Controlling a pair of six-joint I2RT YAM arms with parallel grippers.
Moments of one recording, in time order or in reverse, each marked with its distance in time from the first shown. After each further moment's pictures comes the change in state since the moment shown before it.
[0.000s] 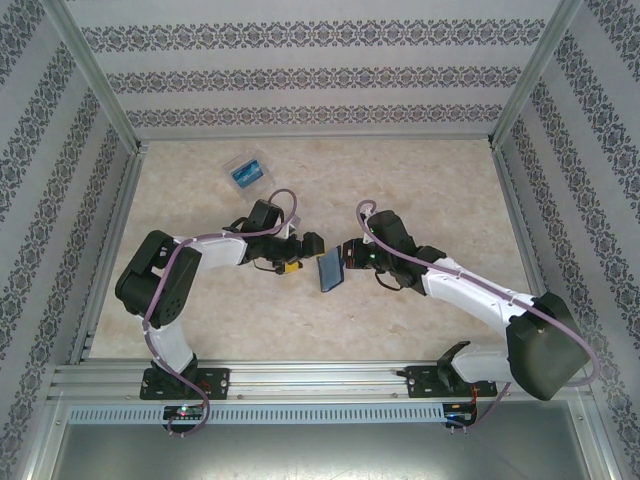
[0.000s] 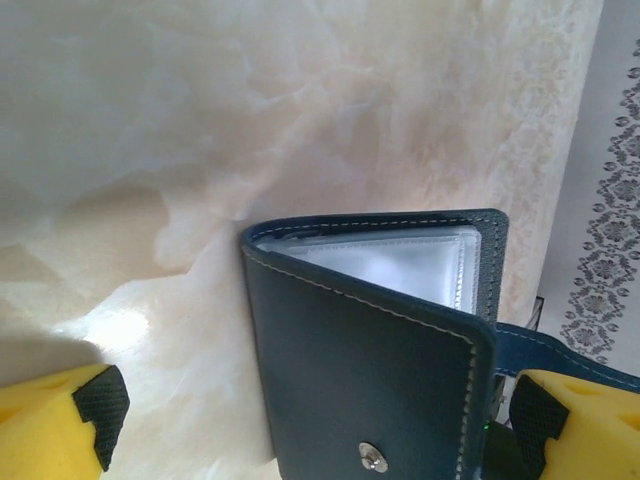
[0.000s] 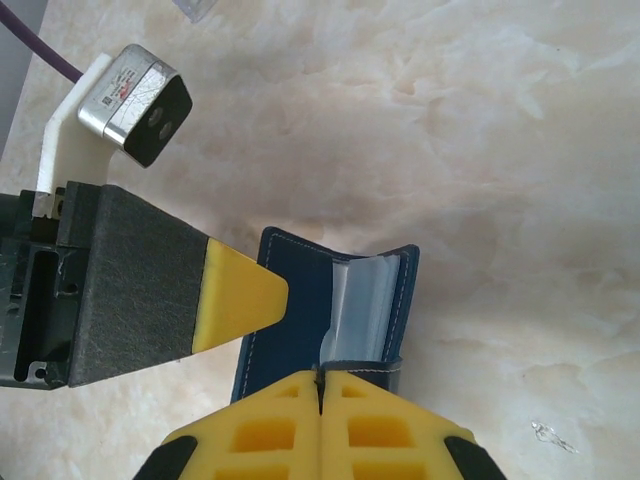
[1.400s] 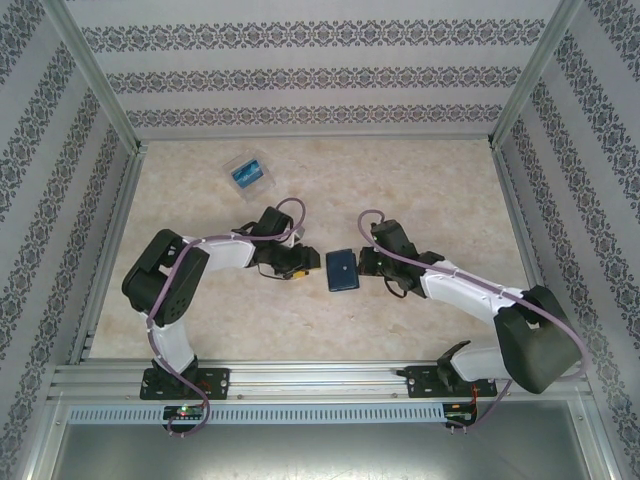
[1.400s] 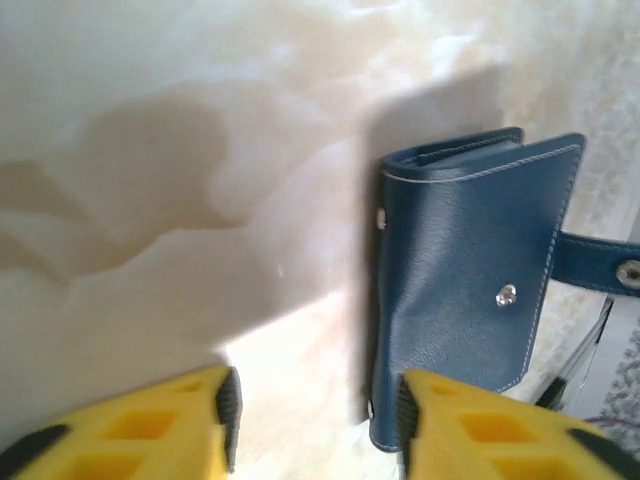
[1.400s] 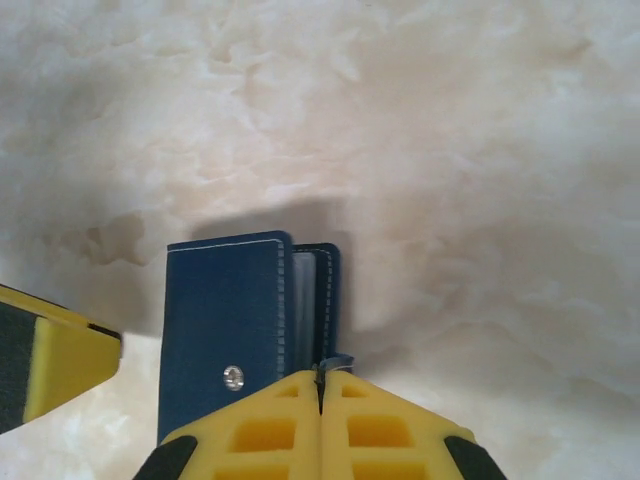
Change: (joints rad) left arm -0.057 0.030 0.021 -0.076 -0.080 0.014; right arm -0.059 0.027 -0.095 -0.018 0.163 -0.023
